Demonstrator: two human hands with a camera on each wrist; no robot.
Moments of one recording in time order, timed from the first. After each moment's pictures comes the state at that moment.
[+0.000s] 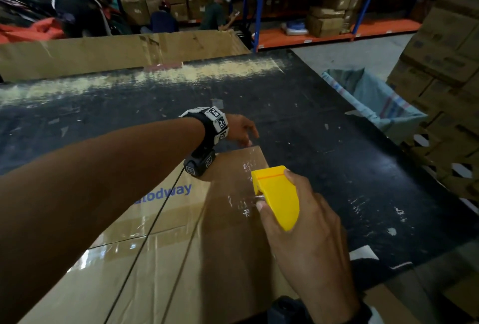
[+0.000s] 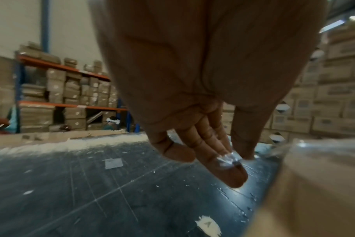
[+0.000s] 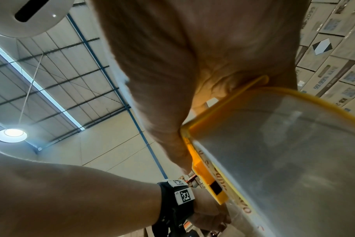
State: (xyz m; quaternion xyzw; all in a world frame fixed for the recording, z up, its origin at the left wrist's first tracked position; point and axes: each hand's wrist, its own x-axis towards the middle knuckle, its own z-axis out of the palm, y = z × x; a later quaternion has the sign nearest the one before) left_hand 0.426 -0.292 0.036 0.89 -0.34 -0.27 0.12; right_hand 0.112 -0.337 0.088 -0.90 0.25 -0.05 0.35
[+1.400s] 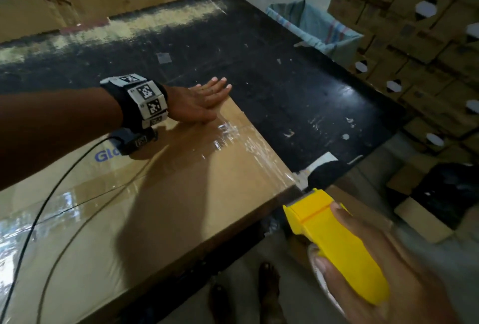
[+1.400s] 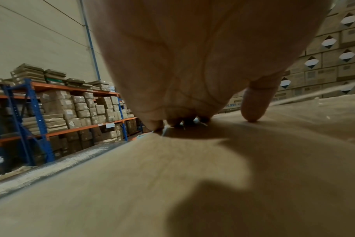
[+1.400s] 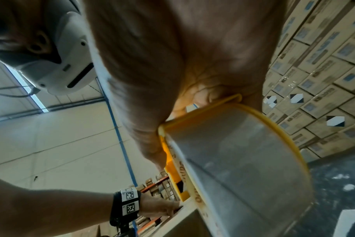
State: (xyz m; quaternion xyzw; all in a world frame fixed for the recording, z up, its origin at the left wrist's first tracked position) left_hand 0.333 -0.247 0.049 0.79 -0.54 -0.26 -0.12; right_hand -0.084 -0.306 0.066 -0.90 0.34 -0.12 0.25
